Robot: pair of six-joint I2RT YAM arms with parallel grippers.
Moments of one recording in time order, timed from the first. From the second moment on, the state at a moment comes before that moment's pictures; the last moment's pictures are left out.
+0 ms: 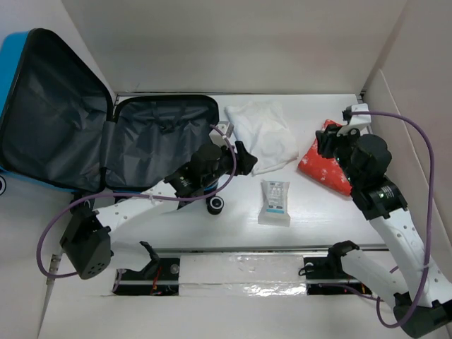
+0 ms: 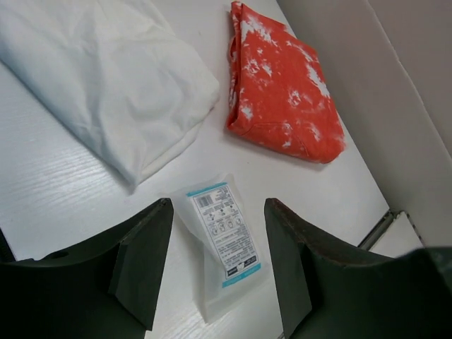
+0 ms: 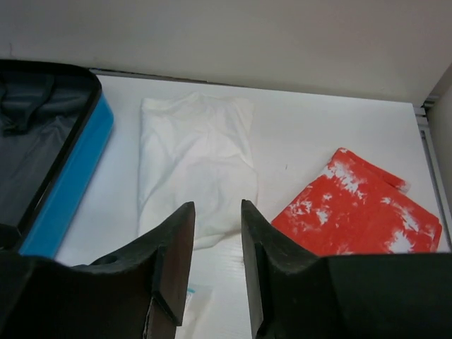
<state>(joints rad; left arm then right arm) -0.85 1.29 0.90 0.12 -0.11 -0.60 0.34 0.81 1.01 -0.28 0.16 0.05</state>
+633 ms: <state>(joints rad) -1.02 1.46 0.94 0.06 -0.08 -0.51 0.34 0.72 1.00 -0.28 0.17 0.05</state>
